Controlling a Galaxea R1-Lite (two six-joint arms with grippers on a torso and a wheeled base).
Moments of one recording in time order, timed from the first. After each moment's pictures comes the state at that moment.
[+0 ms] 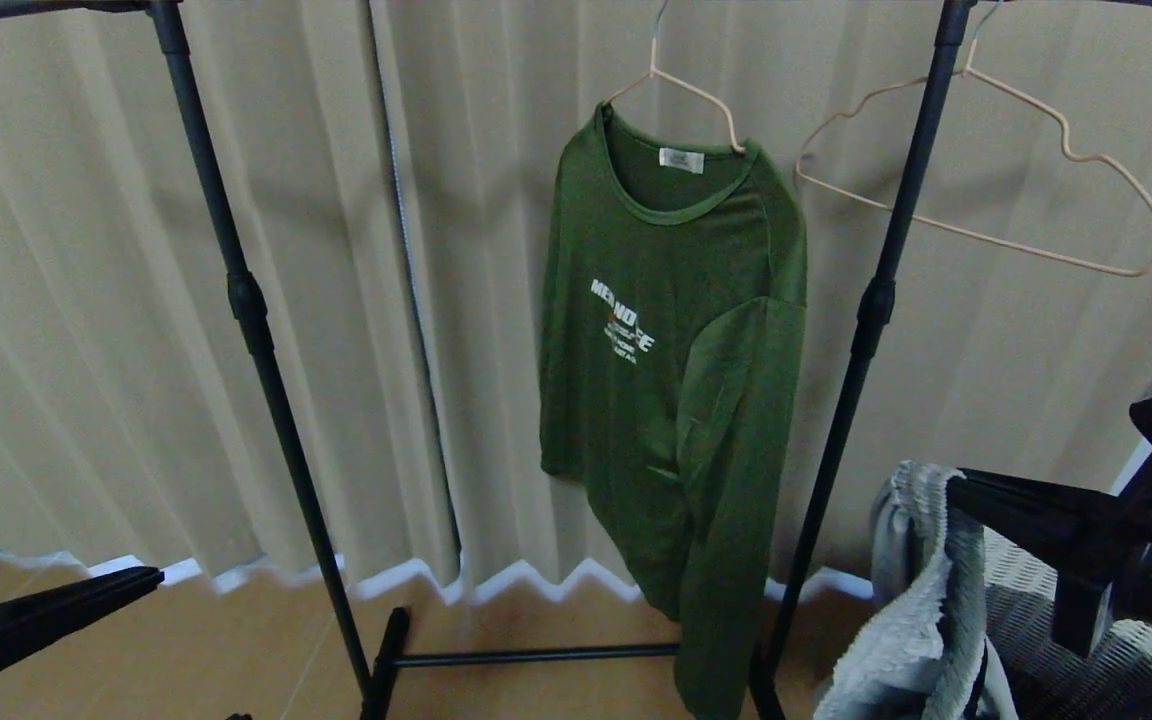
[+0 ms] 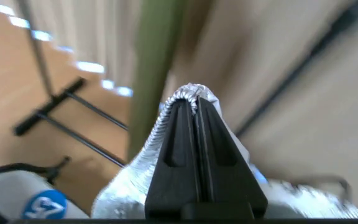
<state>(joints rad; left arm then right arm) -0.39 0.76 -0.25 -0.34 -0.26 0.20 0.47 1.14 -0.47 -0.38 -0.01 -0.17</state>
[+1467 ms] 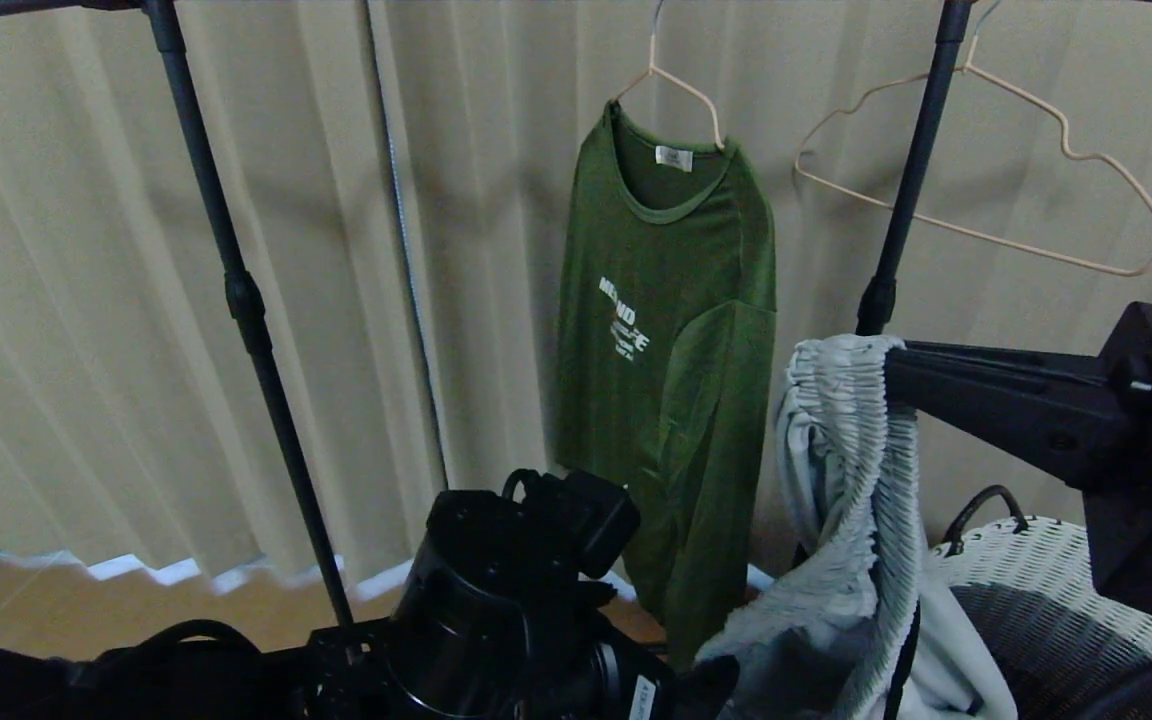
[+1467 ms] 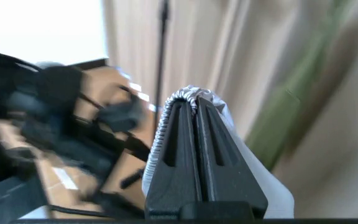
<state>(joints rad) -0.99 1.77 -0.71 -0.56 0.08 -0.29 0.78 1.19 -0.77 -0.39 0.14 0.01</state>
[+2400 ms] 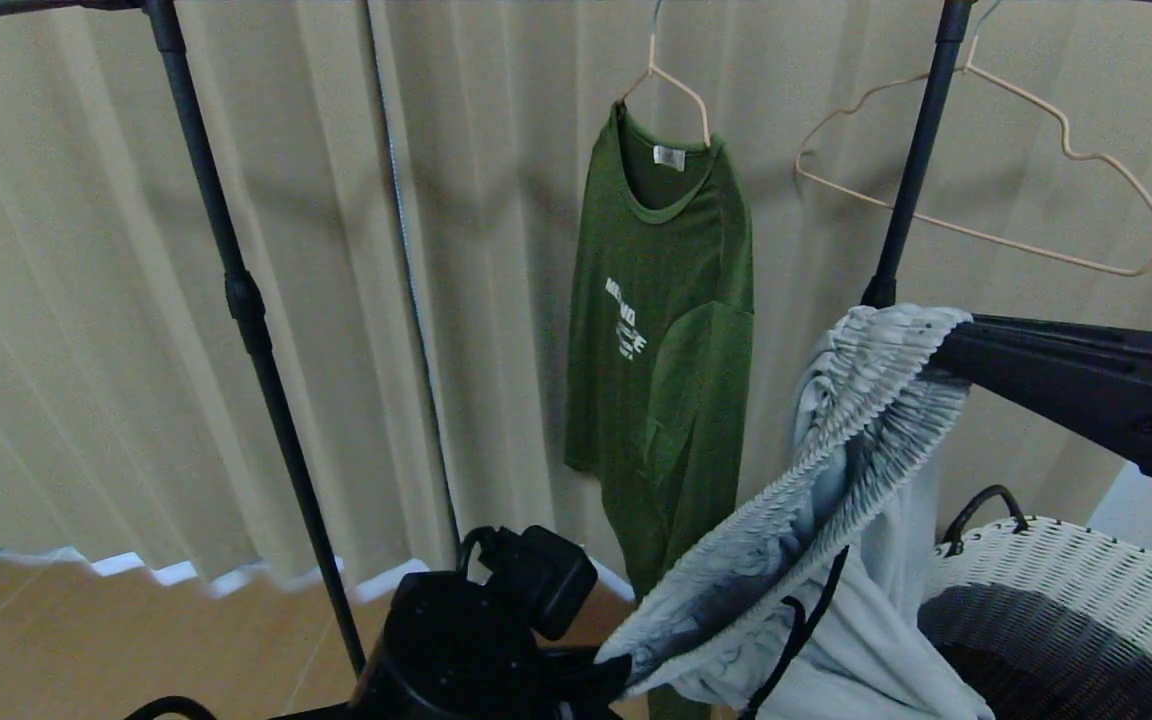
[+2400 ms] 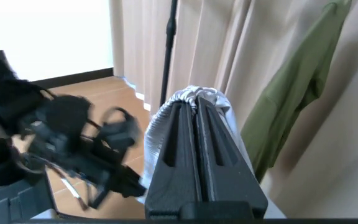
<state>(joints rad) -1.03 1.75 -0.52 -0.69 0.20 -0.30 0.76 1.14 -0.78 -0.38 0.16 0.00</state>
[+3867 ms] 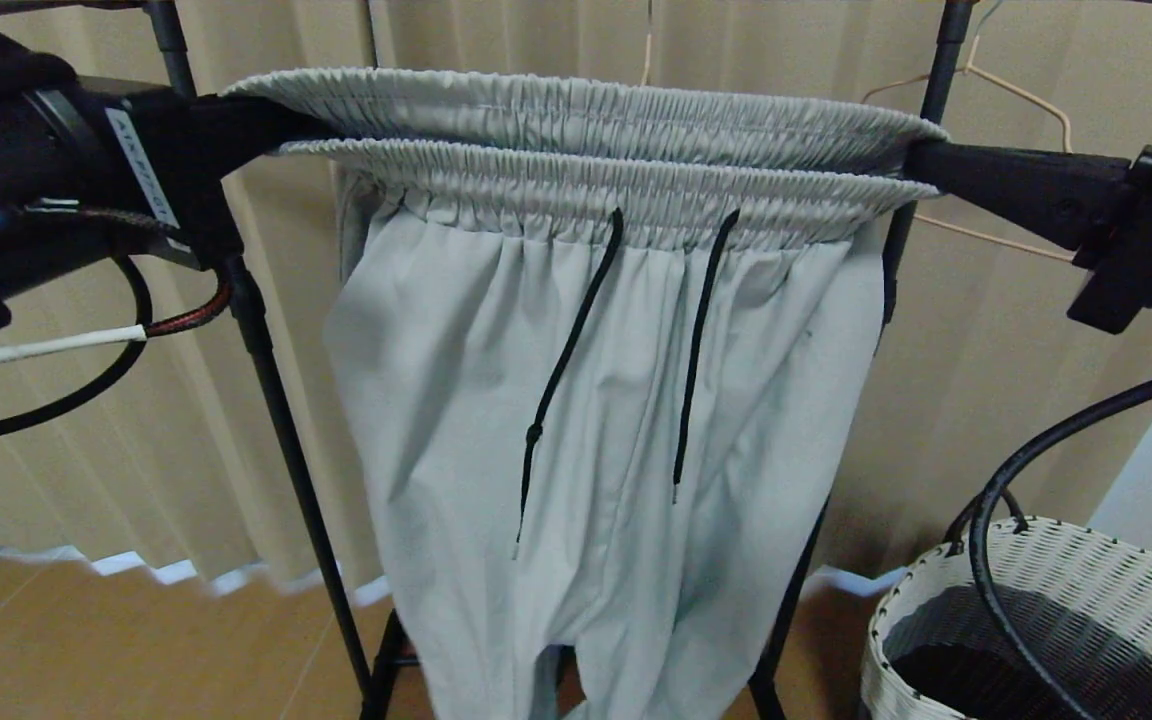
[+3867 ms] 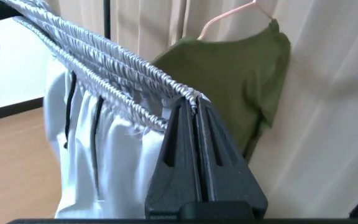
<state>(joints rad) -0.61 1.27 -1.06 -0.32 0.19 0.15 0.55 1.28 -0.99 -0.39 0.15 0.00</state>
